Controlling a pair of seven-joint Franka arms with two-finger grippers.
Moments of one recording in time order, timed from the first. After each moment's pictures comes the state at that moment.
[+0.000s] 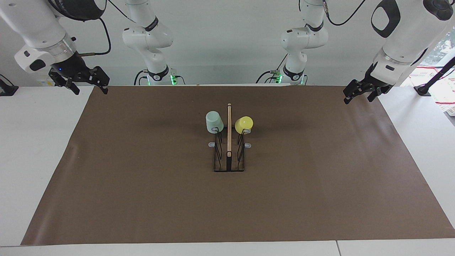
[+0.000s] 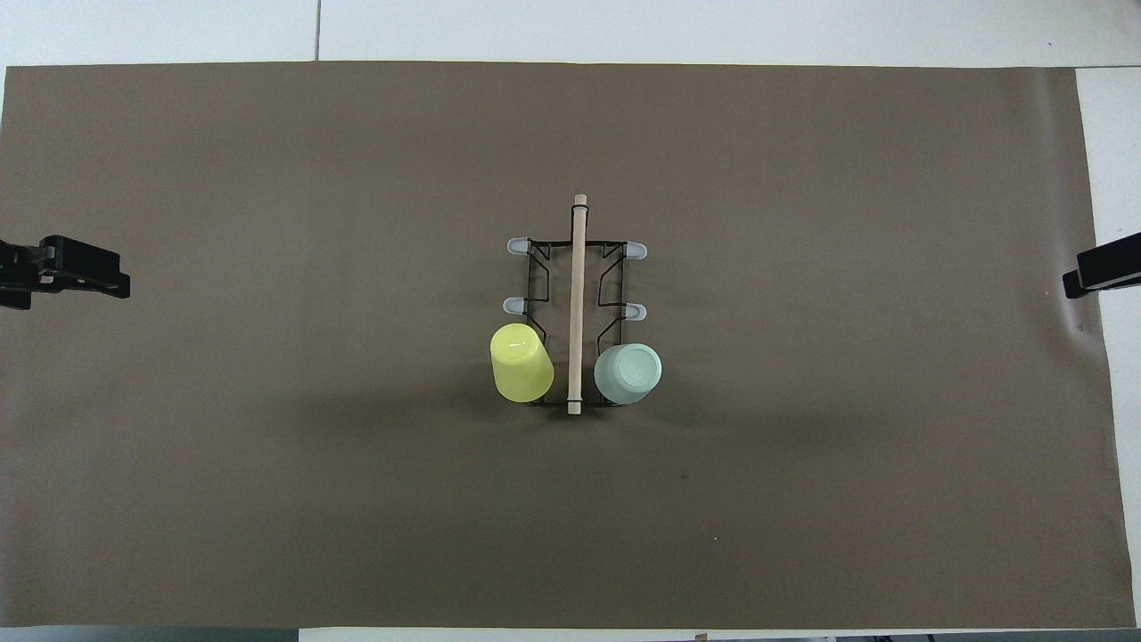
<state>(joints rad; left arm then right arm) 0.04 -0.04 -0.05 -1.68 -0.02 1.60 -0.04 0.03 0.00 -0.15 -1.53 0.00 1.44 -0.11</state>
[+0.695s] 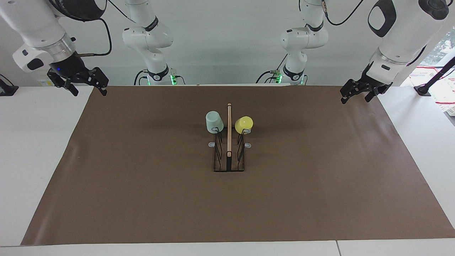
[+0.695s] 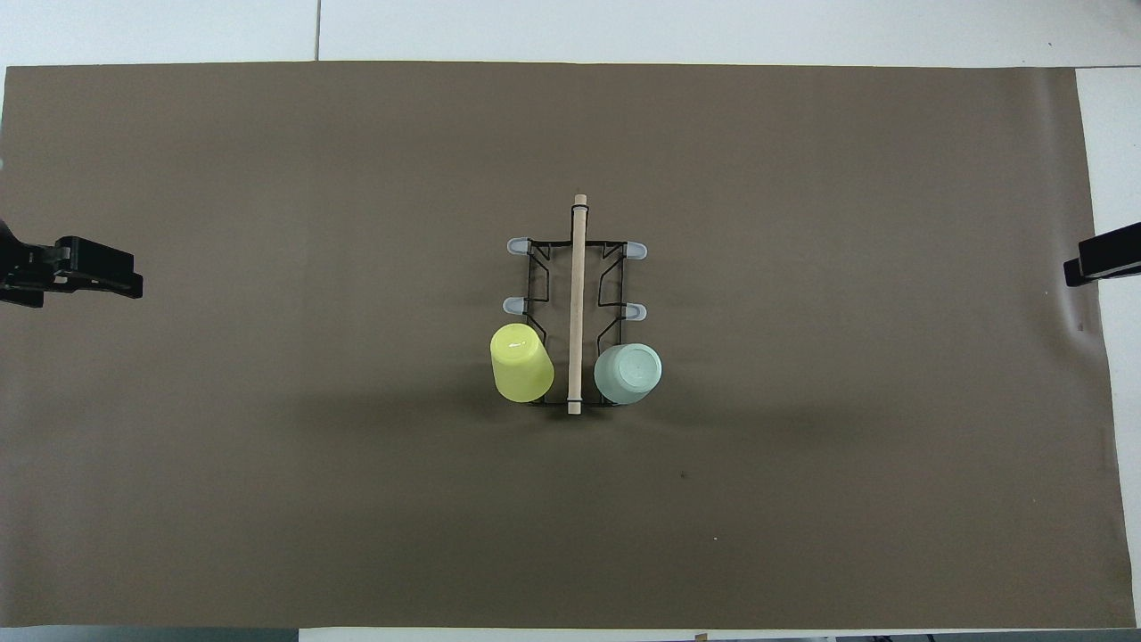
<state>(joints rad) 0.02 -0.04 -0.06 -1.68 -0.02 1.60 -0.04 0.03 0.00 -0.15 -1.53 0.00 1.47 -0.09</state>
